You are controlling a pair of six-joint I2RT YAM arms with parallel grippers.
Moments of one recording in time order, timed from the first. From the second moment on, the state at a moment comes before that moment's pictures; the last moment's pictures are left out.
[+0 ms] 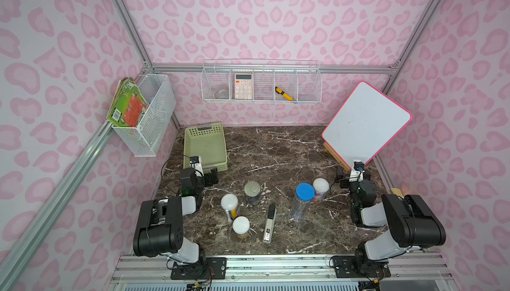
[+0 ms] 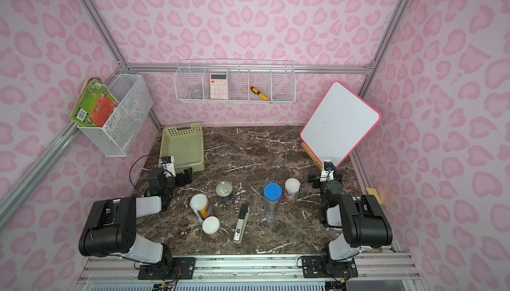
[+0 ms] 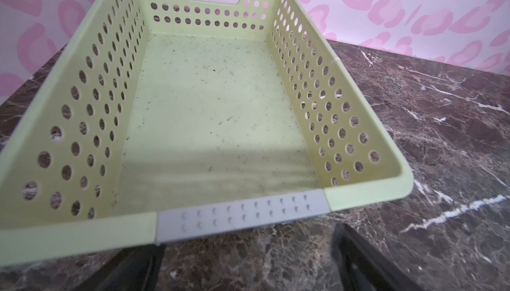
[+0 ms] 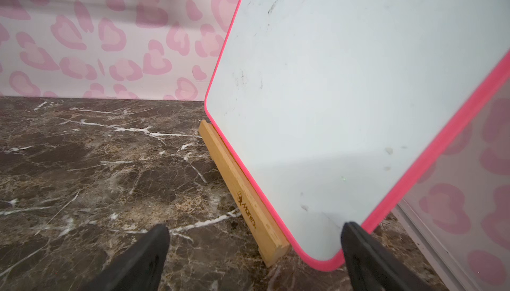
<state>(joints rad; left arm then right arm) 0.17 1.53 0.44 0.62 0.20 -0.07 0.01 1.57 0.20 1.26 0.04 -0.06</state>
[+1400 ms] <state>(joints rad) -0.68 0.86 1.43 -1.42 0.06 -0.70 0.63 1.06 1.34 -0.70 0.41 0.32</state>
